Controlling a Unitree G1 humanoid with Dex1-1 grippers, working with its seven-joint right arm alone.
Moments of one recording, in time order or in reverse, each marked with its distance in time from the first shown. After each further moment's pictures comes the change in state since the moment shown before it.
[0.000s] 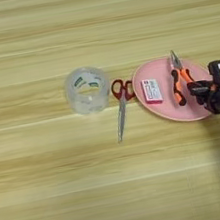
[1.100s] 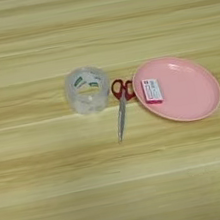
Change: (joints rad) arm -0.054 -0.185 -0.214 0.473 -0.097 -0.319 -0.019
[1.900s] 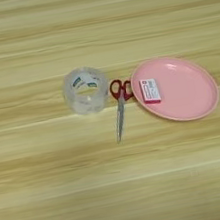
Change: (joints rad) arm -0.022 0.005 0.137 0.163 -0.011 -0.114 0.070
